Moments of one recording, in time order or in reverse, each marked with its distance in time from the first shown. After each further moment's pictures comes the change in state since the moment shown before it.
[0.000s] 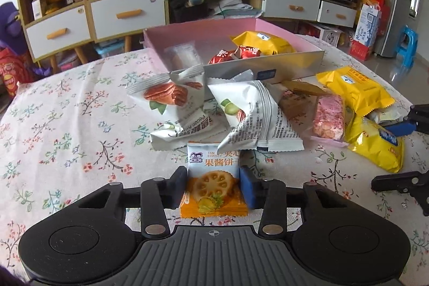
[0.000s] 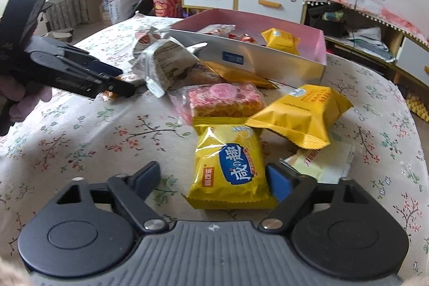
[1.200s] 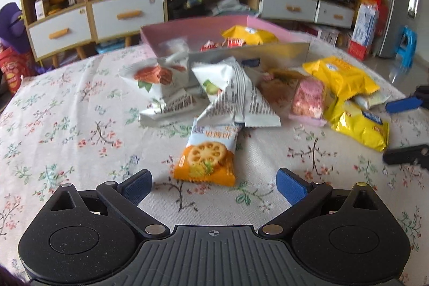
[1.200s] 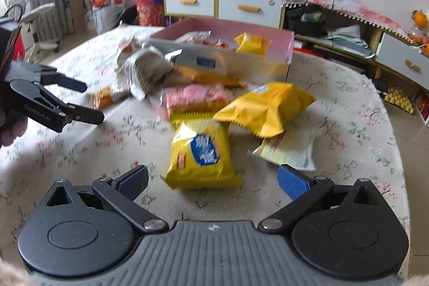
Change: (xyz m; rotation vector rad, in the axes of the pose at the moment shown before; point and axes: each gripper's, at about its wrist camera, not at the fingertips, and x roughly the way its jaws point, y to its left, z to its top) left arm -0.014 -0.021 -0.027 0.005 -0.032 0.009; right arm -0.016 -0.013 -0.007 0.050 -0.018 -0.067
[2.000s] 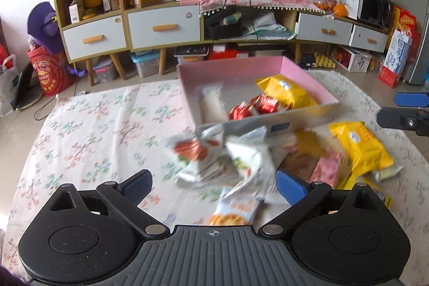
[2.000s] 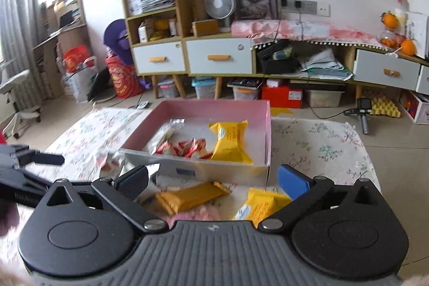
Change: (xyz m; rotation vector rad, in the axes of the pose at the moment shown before) left arm -0.029 0.010 0.075 -0.104 -0.002 0.138; right arm -0.007 -0.026 0.084 0.190 -0.176 -0.048
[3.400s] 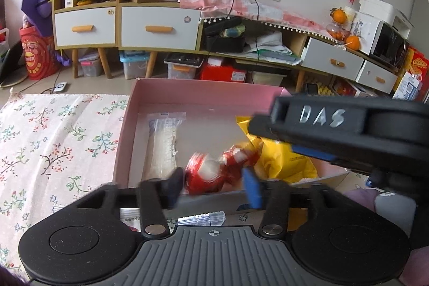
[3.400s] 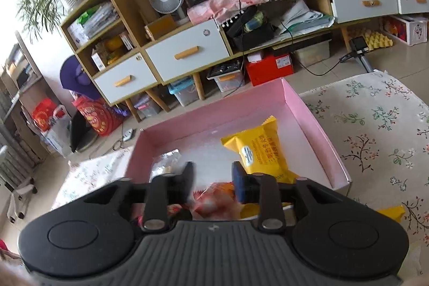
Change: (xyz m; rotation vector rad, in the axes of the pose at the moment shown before) left arm 0.100 -0.042 0.056 -0.176 -0.064 -0.048; right arm 0.094 0.010 0.027 0.406 0.008 -0.040
